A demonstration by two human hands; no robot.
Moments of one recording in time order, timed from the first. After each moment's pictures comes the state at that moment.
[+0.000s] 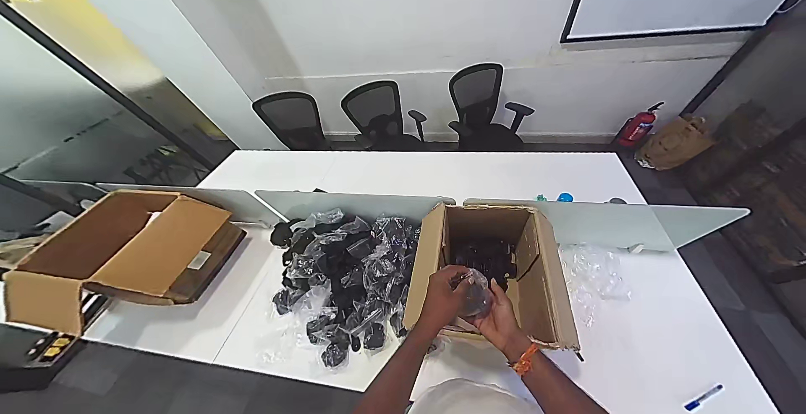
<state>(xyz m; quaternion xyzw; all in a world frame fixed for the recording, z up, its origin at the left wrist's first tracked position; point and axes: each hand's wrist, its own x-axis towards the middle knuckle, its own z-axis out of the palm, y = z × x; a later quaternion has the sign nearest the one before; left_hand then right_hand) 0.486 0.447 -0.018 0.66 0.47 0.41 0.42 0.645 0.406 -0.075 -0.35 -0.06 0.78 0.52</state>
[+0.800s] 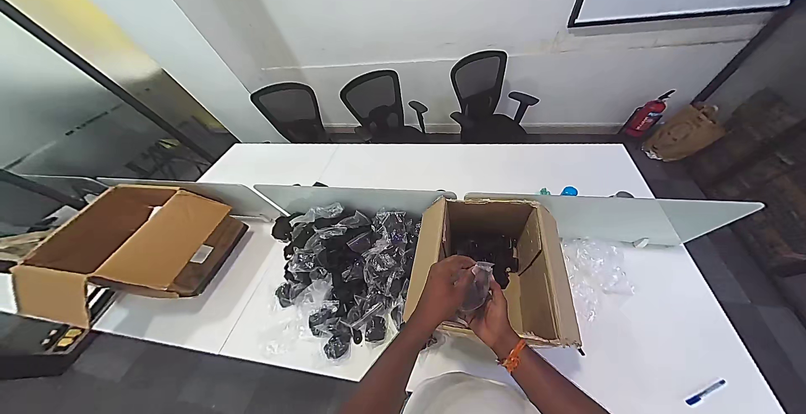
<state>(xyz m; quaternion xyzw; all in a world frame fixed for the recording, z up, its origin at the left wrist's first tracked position) 0.484 0.450 0.027 0.73 0.43 0.37 0.38 0.627 0.404 -0.071 -0.28 0.00 0.79 0.55</state>
